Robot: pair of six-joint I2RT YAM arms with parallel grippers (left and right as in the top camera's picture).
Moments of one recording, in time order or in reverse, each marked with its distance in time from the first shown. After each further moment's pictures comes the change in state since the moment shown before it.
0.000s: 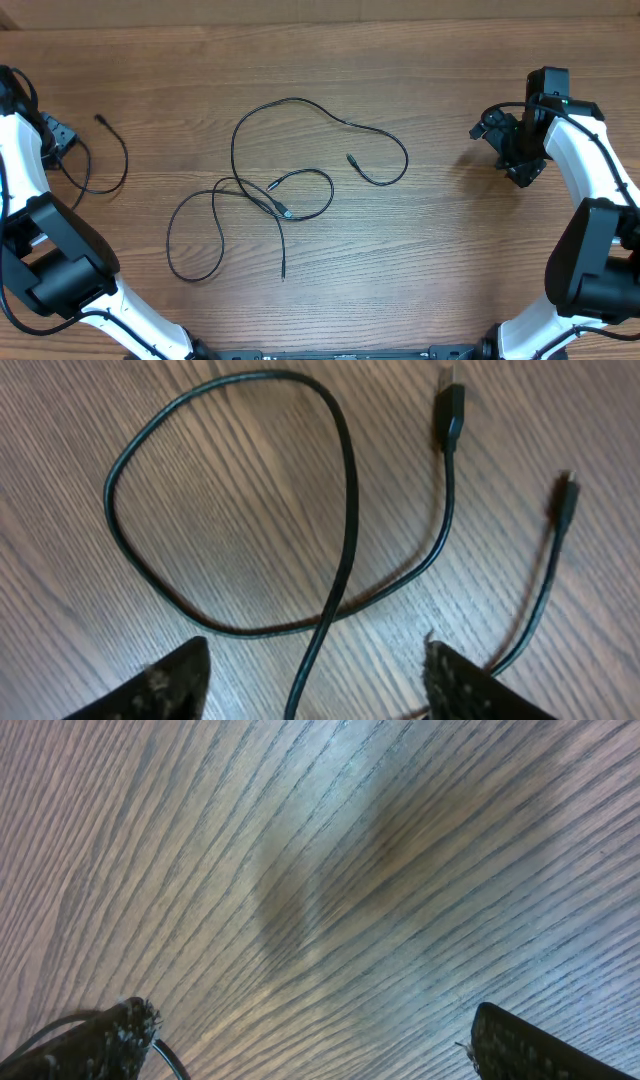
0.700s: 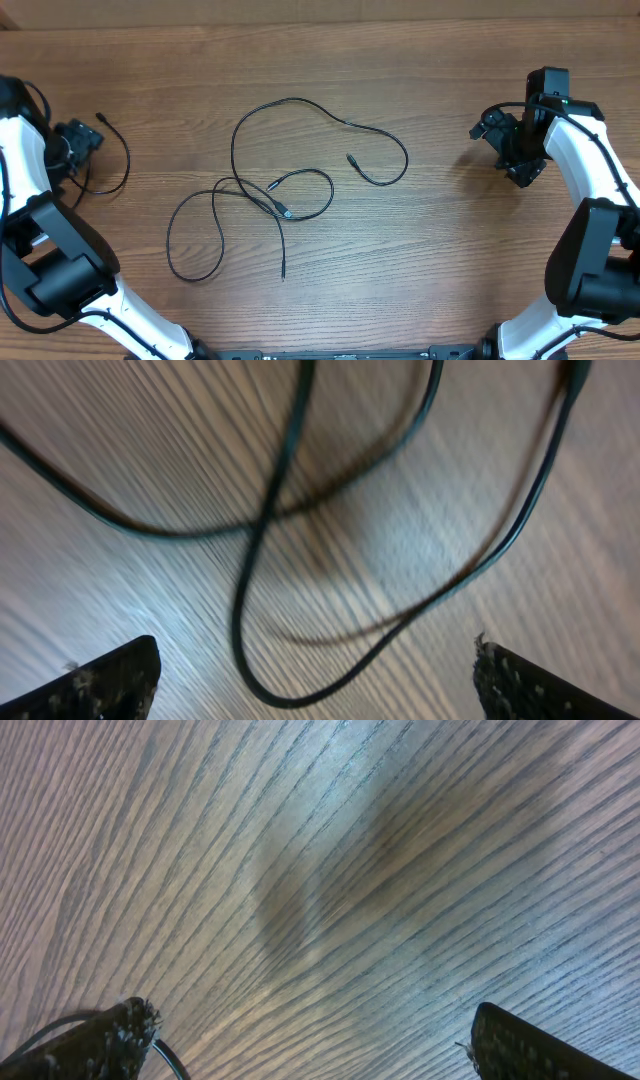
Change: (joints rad) left arm -0.003 0.000 -0.067 -0.092 0.195 -0.036; right arm 0.000 0.000 0.000 0.000 0.000 0.000
